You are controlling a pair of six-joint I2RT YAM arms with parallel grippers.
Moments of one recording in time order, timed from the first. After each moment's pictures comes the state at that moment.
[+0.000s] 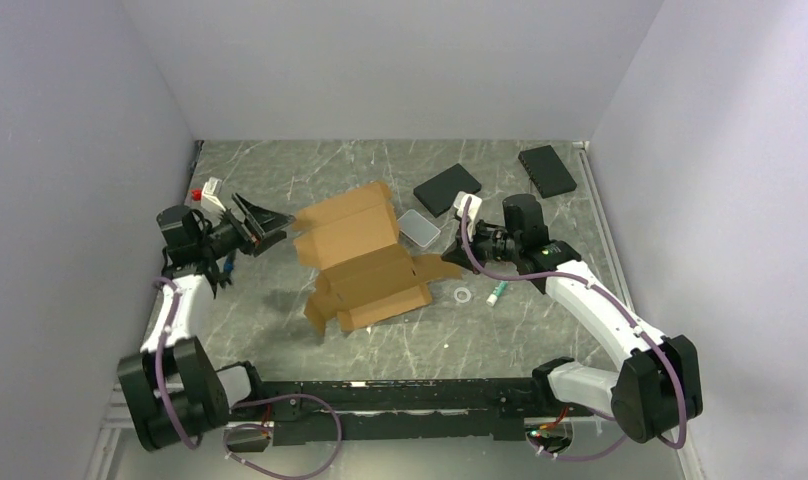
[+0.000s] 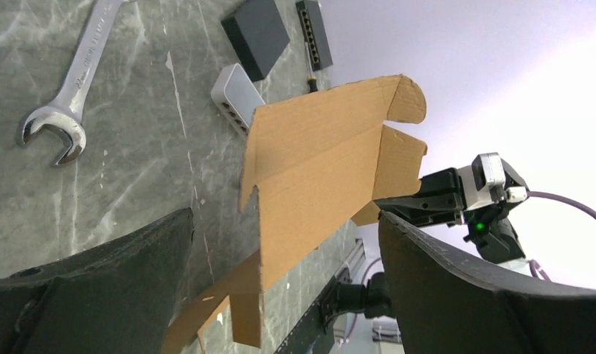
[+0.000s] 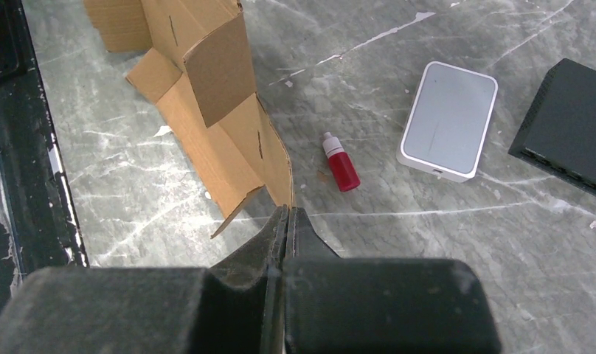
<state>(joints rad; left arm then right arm) 0.32 1.11 0.63 0.12 1.04 -0.79 0.37 1.16 0.81 -0.26 -0.72 -0.37</state>
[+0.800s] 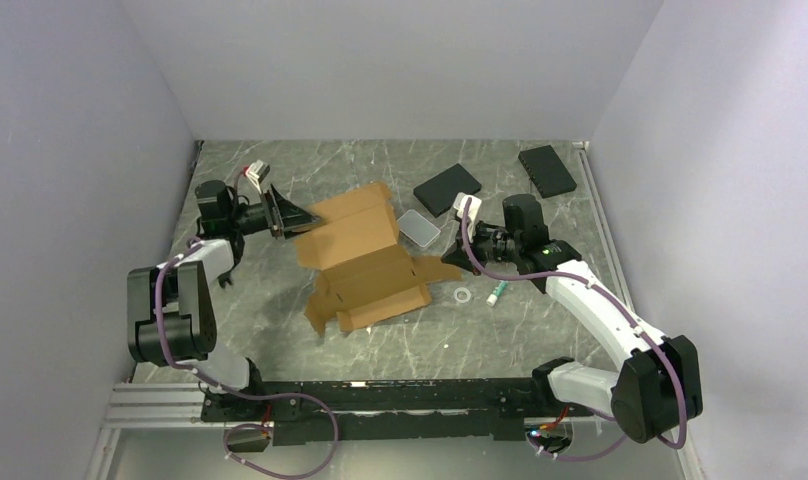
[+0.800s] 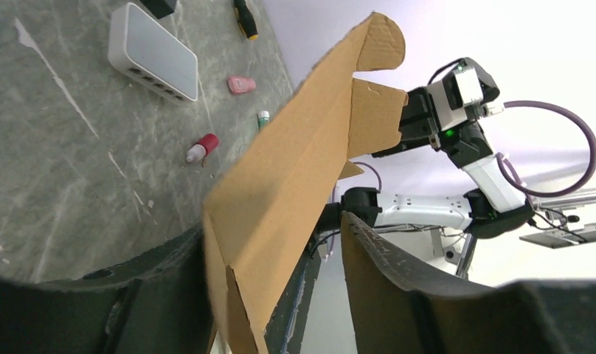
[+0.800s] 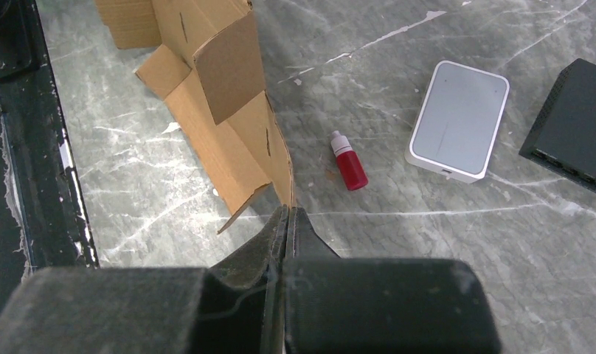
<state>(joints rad) 0.15 1.55 0.77 0.52 1.32 -0.88 0.37 1.16 0.81 -0.28 -0.74 -0.38</state>
